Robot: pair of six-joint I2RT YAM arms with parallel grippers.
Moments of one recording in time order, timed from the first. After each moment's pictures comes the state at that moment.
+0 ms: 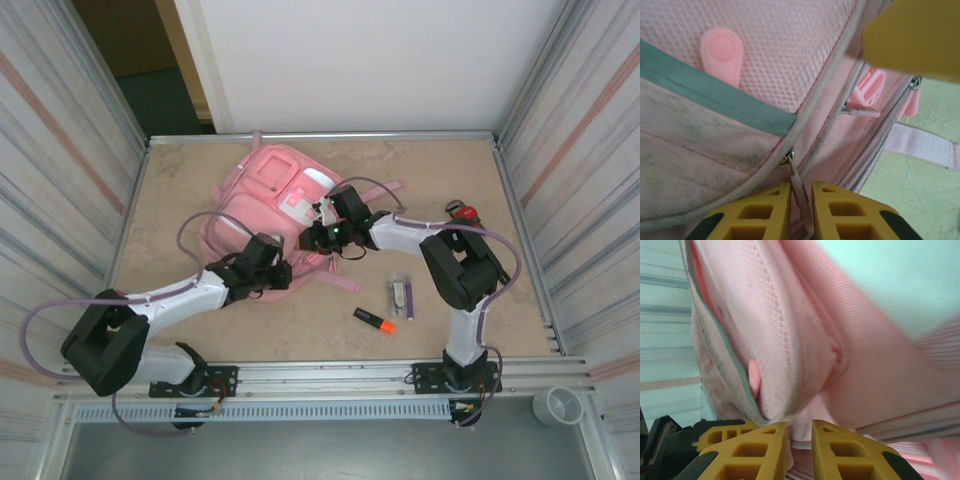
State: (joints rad) left arm -0.70 1.32 0.62 -0.22 -0.02 -0.60; right arm 0.64 1.91 1.17 -0.07 -0.65 0.72
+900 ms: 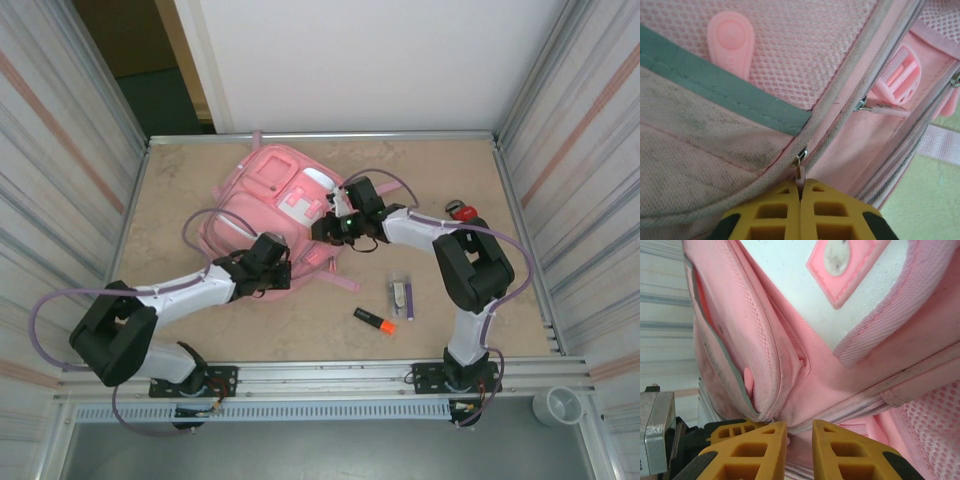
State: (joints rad) left arm -0.72 1.38 0.68 -0.30 -0.10 -0.61; right arm 0.56 1.86 1.17 -0.13 -0.65 0.67
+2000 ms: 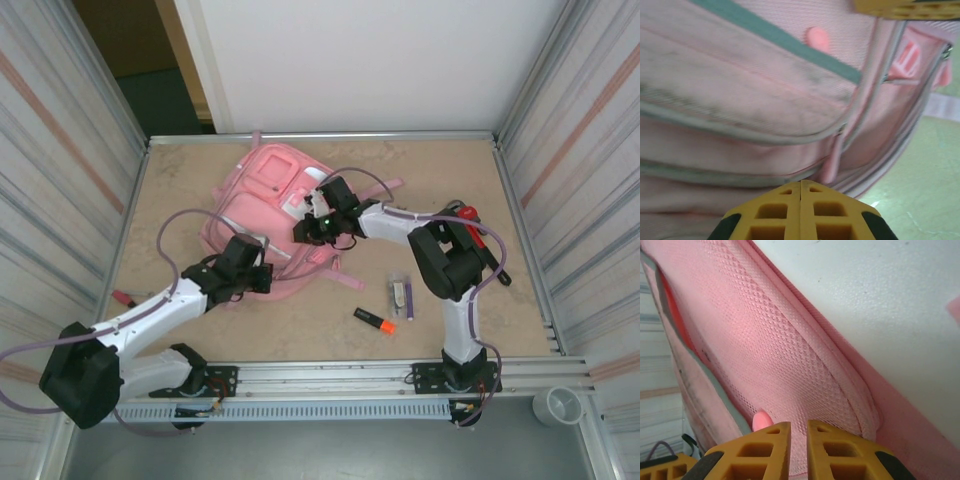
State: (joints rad) left arm -0.63 1.13 0.62 -0.45 -0.07 -0.43; right arm 0.64 2.04 1.36 -0.20 -0.60 0.64
